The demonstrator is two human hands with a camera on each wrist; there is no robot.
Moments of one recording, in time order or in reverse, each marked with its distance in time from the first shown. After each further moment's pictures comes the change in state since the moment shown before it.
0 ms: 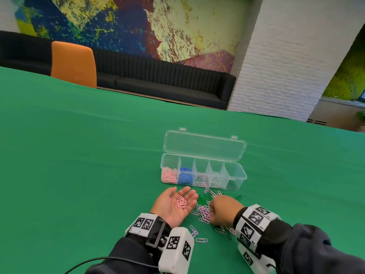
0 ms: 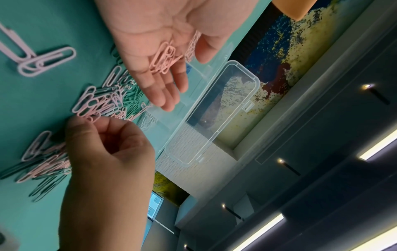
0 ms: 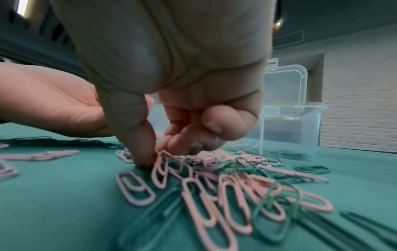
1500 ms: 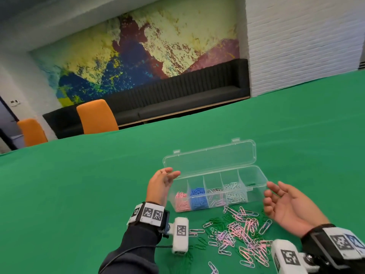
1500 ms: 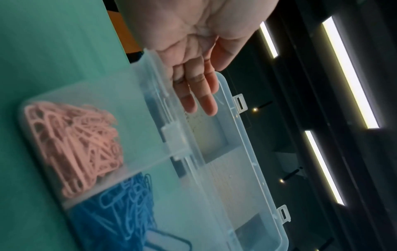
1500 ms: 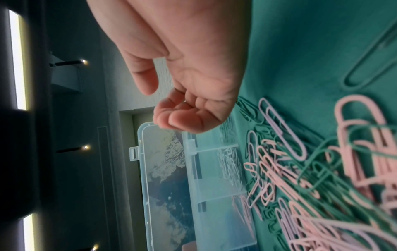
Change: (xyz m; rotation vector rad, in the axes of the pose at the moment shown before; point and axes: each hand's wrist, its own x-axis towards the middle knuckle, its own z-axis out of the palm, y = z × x) left_hand 0.057 0.090 0.048 1.025 0.258 0.754; right_hand 0.025 0.121 0.035 2.633 0.113 -0.224
